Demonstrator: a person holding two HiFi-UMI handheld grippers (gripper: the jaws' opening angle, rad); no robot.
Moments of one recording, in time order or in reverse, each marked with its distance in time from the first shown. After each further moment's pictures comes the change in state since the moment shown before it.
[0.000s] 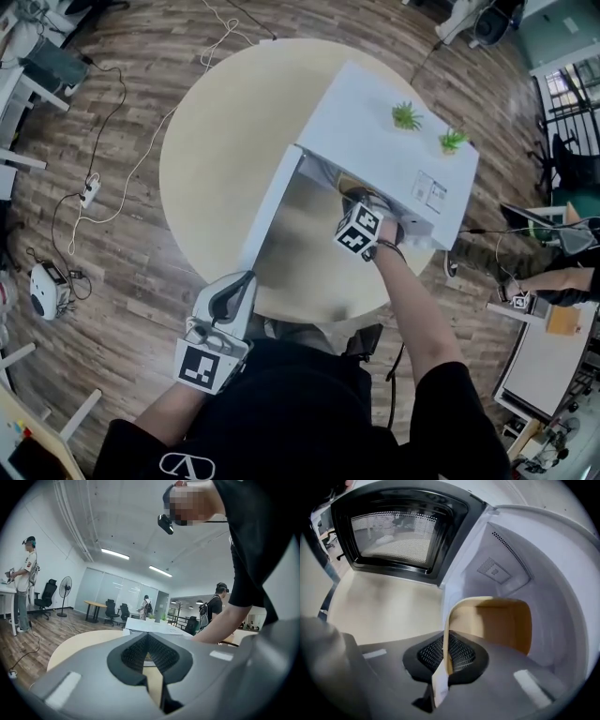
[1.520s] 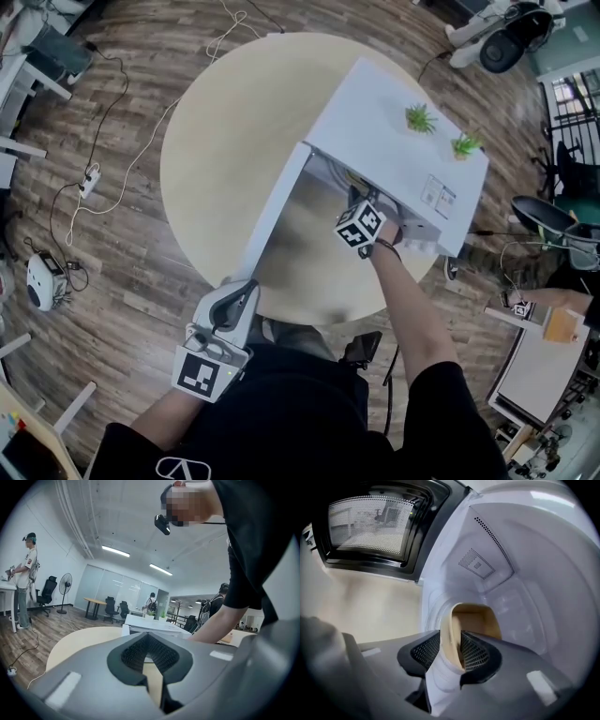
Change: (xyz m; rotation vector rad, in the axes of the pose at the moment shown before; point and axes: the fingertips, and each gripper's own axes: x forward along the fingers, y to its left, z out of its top) left arm -0.006 -0.003 -0.016 -0.023 0.041 -0.011; right arm 0.024 -0.035 -0.002 0.105 -0.021 -0.224
